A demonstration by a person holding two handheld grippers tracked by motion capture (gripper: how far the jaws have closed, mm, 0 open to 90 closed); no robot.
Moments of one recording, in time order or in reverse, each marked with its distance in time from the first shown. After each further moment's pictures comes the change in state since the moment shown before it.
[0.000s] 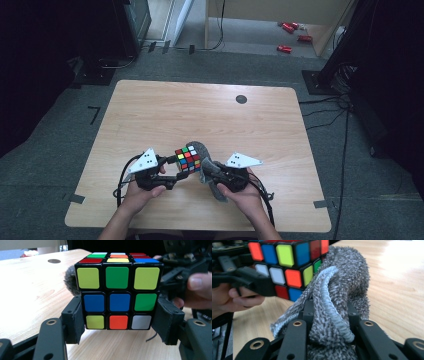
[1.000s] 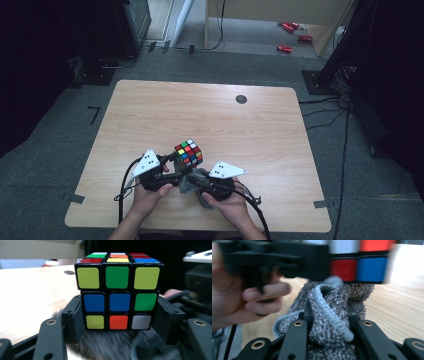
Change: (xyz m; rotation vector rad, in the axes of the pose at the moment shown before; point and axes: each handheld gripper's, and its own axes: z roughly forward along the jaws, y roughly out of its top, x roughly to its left) left arm -0.015 0.000 0.010 -0.110 0.158 -0.063; right arm 0.035 -0.012 0.029 -0.007 0.048 -0.054
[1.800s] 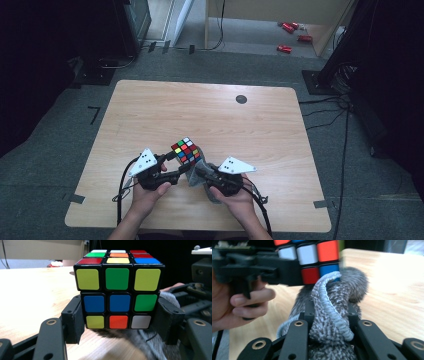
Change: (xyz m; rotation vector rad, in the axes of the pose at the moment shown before) left arm 0.001 0.000 -0.002 -0.009 0.006 -0.034; right arm -0.013 0.007 -0.016 -0.031 -0.072 0.014
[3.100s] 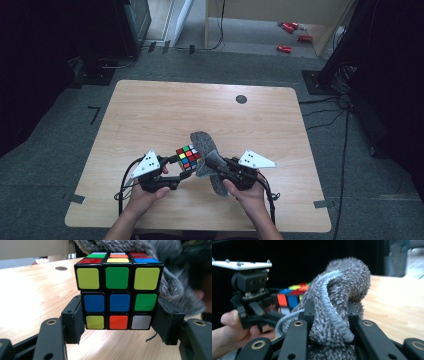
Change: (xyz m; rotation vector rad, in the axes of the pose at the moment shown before) left arm 0.004 -0.002 -0.004 0.040 -0.120 0.099; right arm -0.023 0.018 -0.033 -0.171 0.060 0.076
